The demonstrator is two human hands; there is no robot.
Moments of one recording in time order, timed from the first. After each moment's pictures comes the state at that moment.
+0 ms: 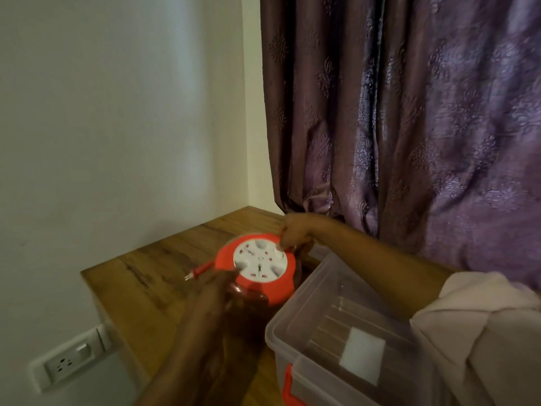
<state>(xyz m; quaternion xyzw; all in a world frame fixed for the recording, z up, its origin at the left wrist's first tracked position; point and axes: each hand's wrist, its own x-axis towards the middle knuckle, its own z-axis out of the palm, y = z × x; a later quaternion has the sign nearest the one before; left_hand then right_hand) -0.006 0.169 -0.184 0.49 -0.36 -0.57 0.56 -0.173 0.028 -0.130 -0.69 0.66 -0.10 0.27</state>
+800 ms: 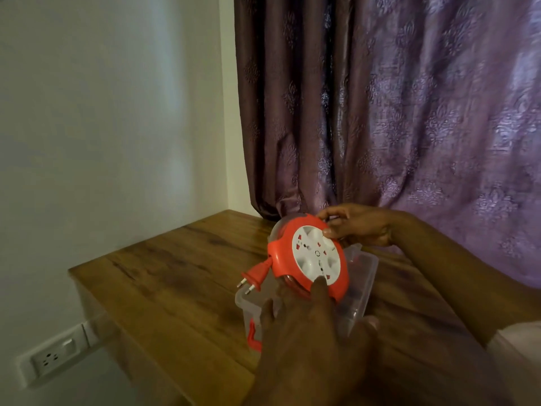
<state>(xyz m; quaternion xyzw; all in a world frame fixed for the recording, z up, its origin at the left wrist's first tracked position) -0.103 0.293 -0.172 0.53 -0.80 -0.21 0.18 -0.311 0.151 -0.106 -0.67 0.53 -0.29 0.43</state>
